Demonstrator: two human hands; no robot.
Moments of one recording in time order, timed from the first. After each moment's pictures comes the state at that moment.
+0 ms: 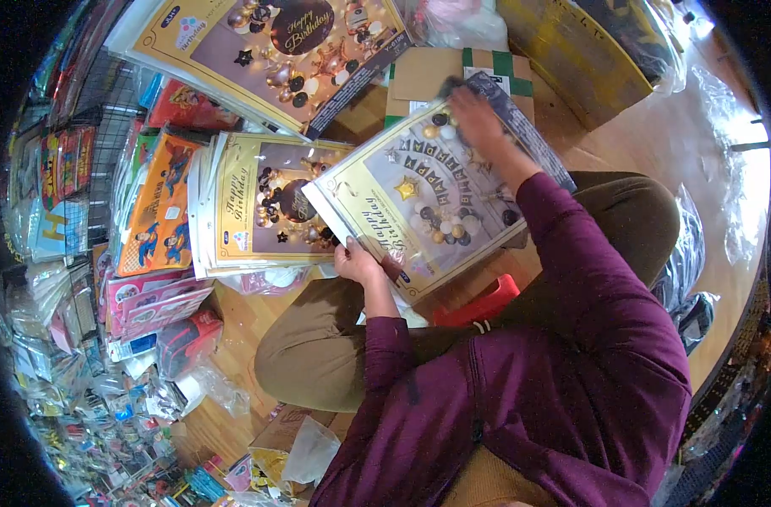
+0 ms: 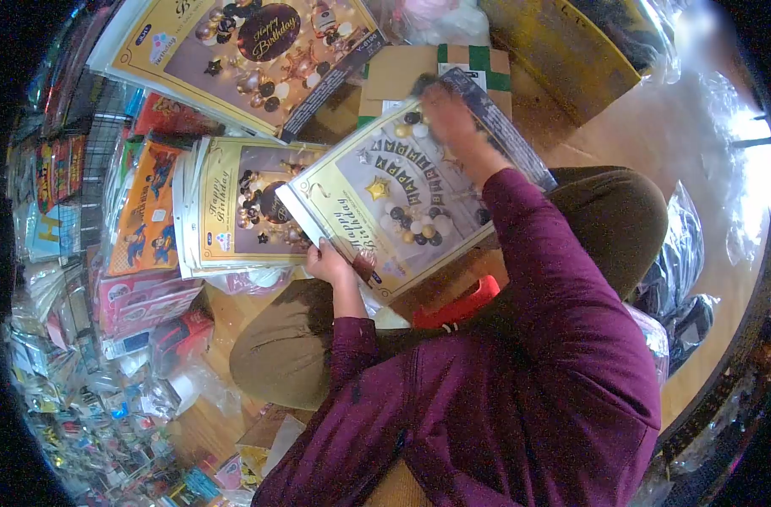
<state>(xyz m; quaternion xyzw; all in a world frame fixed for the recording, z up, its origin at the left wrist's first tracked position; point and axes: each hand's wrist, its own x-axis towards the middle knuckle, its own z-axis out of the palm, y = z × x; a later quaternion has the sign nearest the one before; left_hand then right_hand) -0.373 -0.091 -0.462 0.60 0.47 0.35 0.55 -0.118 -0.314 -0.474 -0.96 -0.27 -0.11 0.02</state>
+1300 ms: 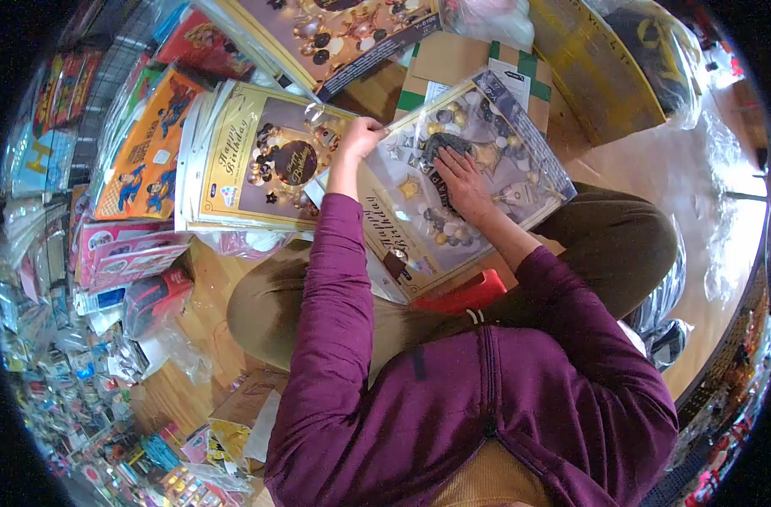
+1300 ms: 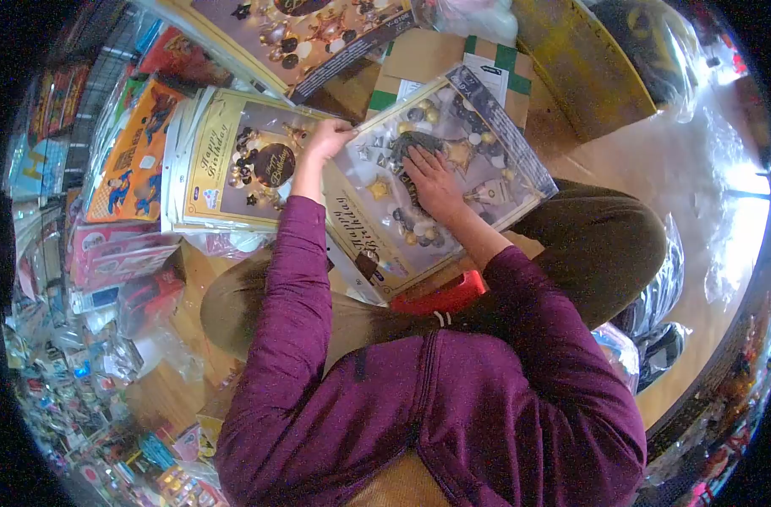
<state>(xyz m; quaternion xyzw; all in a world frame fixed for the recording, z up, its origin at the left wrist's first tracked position) -0.216 -0.038 -0.430 0.89 0.11 -0.07 0.44 -0.268 -0.291 -0.455 -0.89 -0.36 -0.09 0.25</state>
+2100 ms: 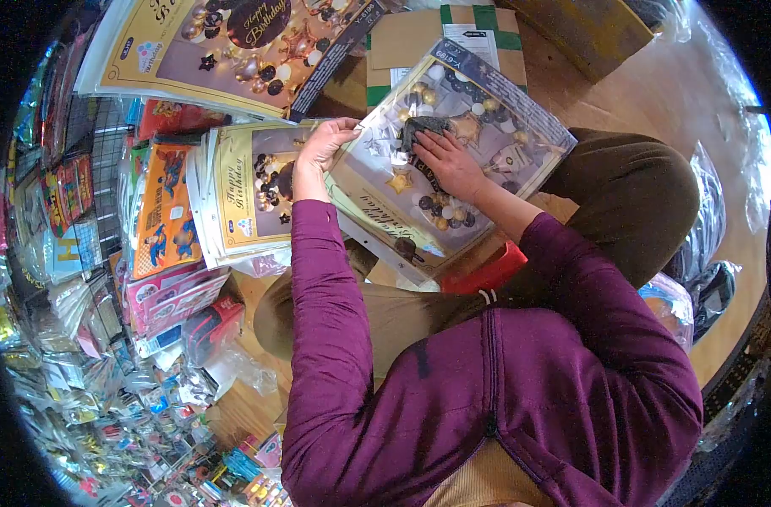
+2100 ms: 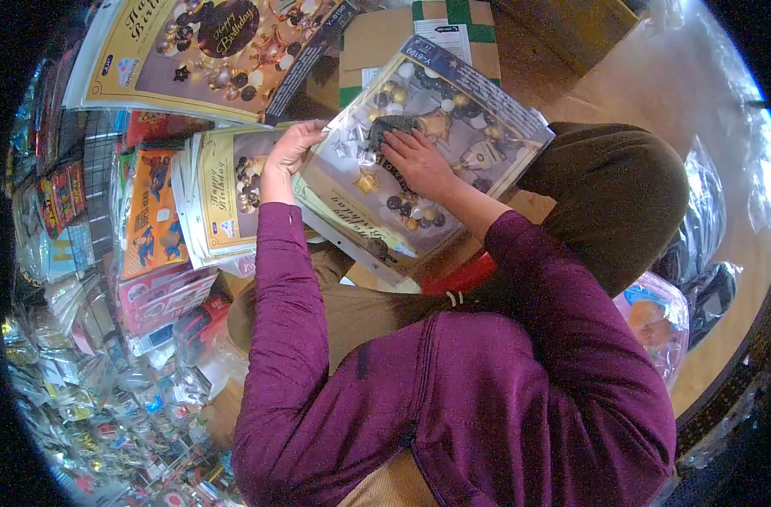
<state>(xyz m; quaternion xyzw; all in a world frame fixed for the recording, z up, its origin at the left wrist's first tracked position) -0.200 -0.029 -0.392 0.65 0.12 -0.32 0.68 -0.269 -0.297 -0.459 -0.89 -0.36 -0.11 0.27</state>
